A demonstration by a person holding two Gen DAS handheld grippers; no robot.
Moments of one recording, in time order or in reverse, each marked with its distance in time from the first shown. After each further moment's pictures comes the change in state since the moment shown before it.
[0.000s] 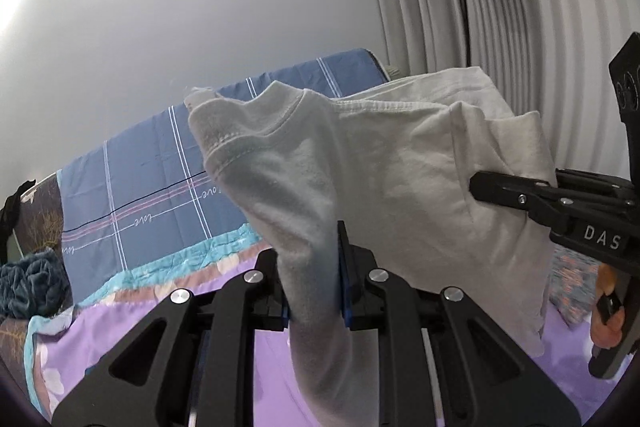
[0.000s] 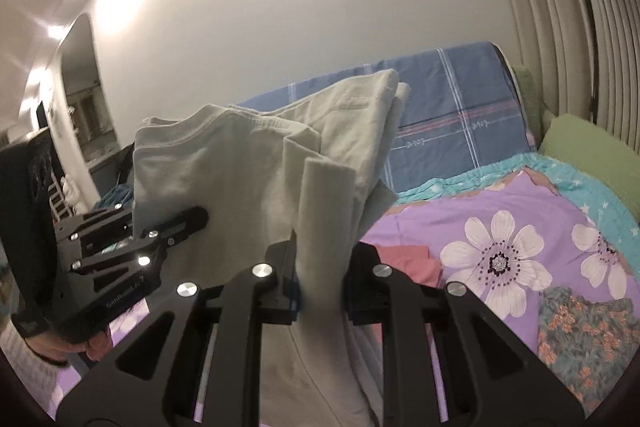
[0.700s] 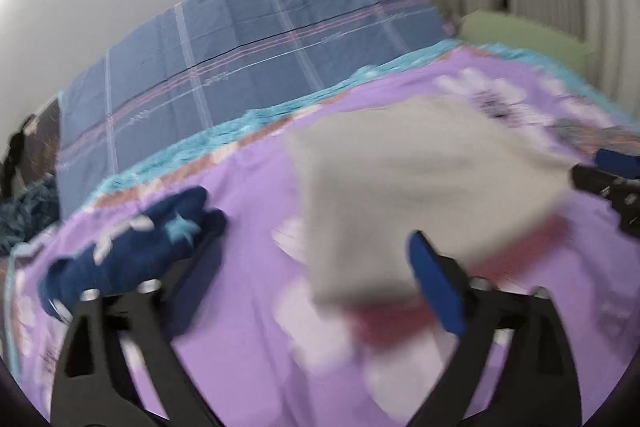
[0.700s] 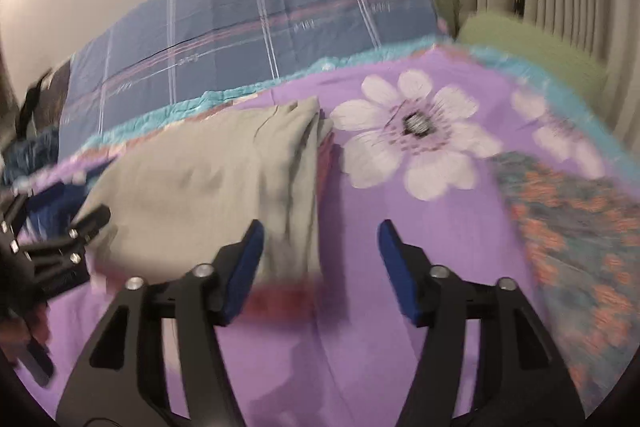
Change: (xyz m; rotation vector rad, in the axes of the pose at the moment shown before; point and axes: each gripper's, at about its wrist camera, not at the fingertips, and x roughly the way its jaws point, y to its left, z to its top) left arm 0.085 -0.020 -0.164 -0.044 0.225 0.070; right arm 0.035 -0.057 -0.160 -0.033 0.215 -0.368
